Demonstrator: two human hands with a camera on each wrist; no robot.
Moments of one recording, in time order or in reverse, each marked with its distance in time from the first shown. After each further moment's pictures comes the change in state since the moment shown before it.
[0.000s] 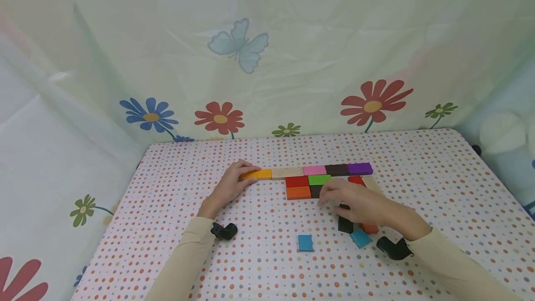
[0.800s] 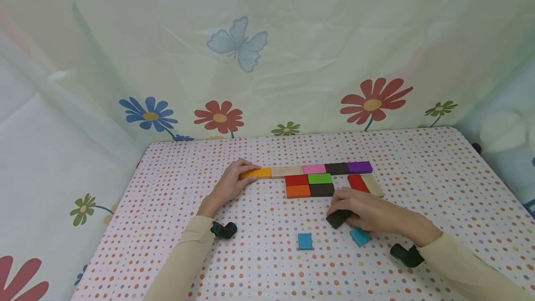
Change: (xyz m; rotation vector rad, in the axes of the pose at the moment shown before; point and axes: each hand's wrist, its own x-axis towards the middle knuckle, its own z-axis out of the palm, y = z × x) left_hand 0.001 -0.001 0.001 0.013 0.006 0.023; right_hand -0.022 0.014 0.011 0.006 -0.092 -0.004
